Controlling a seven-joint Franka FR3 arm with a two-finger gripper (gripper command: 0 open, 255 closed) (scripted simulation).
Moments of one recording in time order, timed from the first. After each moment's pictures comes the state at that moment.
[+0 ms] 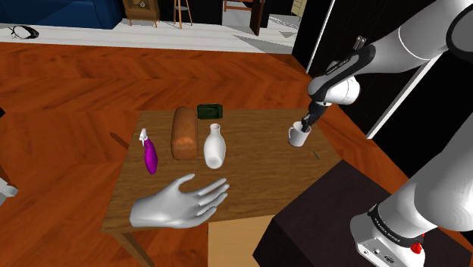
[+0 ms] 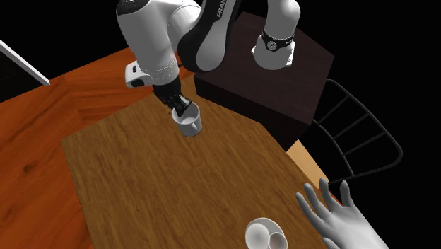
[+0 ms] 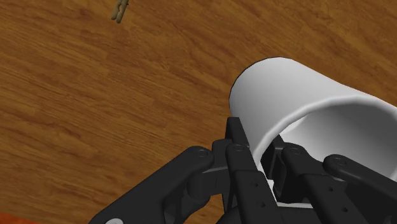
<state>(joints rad) 0.02 0.17 -0.39 -2.44 0.29 2.60 -0.57</state>
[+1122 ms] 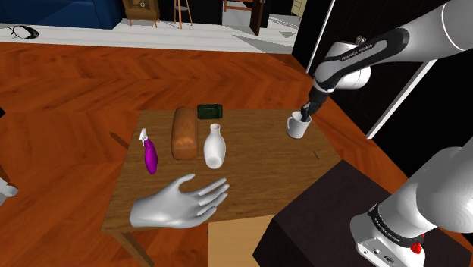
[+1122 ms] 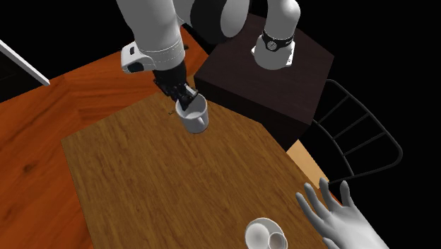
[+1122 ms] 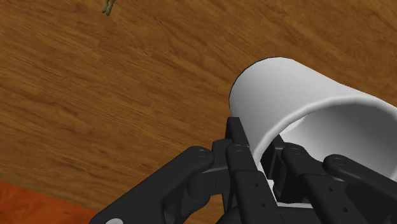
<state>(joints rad) 0.07 -0.03 -0.39 -2.45 0.11 2.44 -0.36</state>
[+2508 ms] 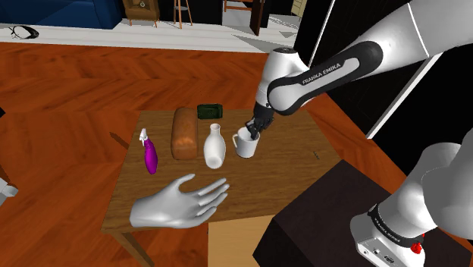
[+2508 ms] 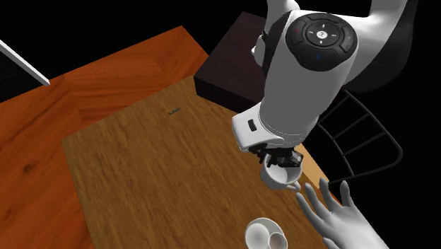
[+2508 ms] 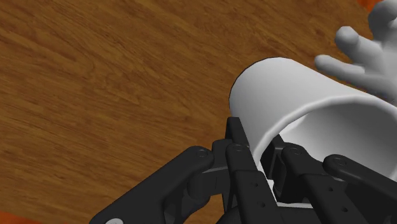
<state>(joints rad) 0.35 0.06 -0.09 -2.35 0.10 2.47 0.22</state>
